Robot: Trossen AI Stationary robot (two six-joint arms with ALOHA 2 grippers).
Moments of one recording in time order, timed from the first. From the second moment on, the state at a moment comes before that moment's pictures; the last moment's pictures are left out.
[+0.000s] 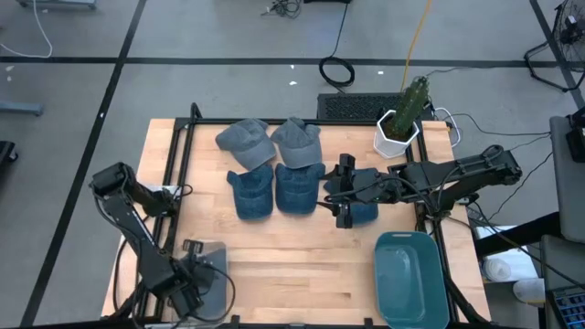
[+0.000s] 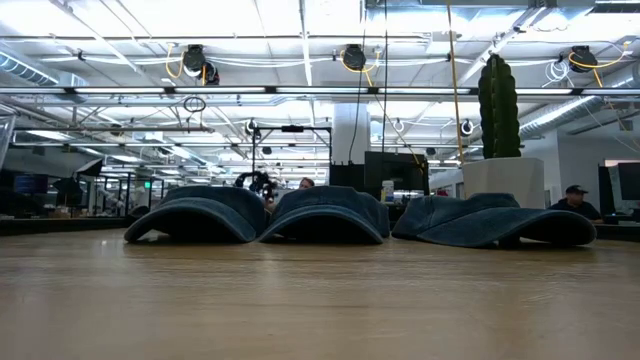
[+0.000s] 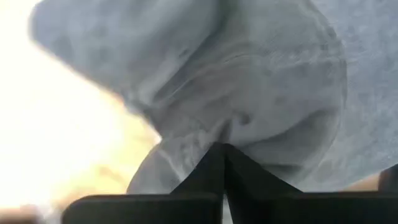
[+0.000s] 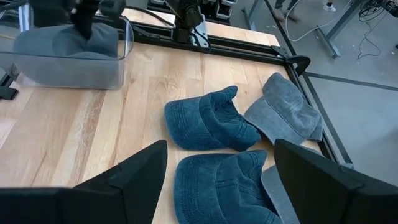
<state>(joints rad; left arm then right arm) -0.98 1.63 1.19 -1.23 0.00 -0.84 0.24 1.34 1.33 -0.56 0.36 0.00</state>
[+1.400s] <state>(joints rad) -0.99 1.48 1.11 -0.90 0.05 -0.88 0.24 1.34 1.33 -0.55 0.36 0.01</state>
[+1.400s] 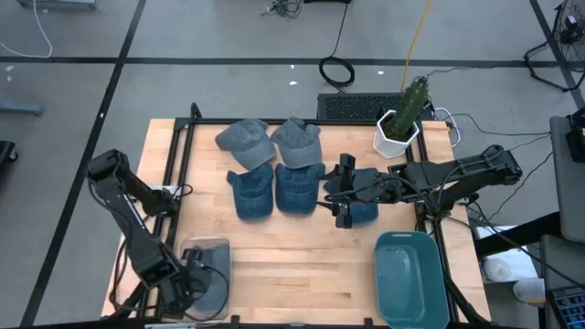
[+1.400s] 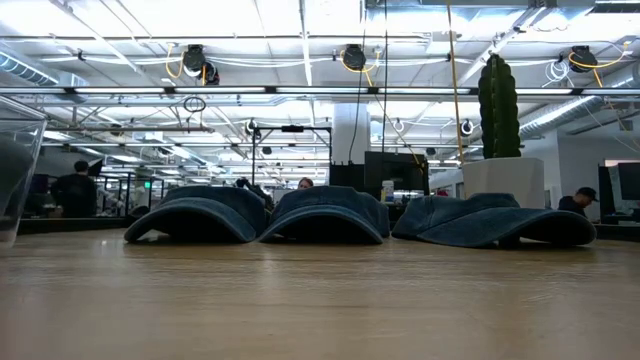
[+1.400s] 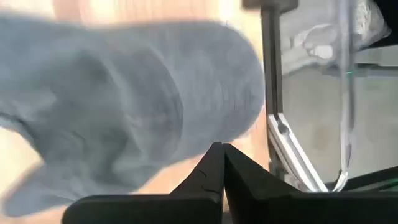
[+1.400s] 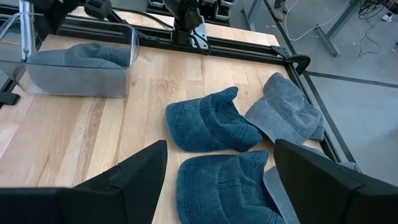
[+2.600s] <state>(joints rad) -0.66 0.42 0.77 -0.57 -0.89 -0.13 -0.39 1.41 1.23 -0.43 0.12 -0.01</state>
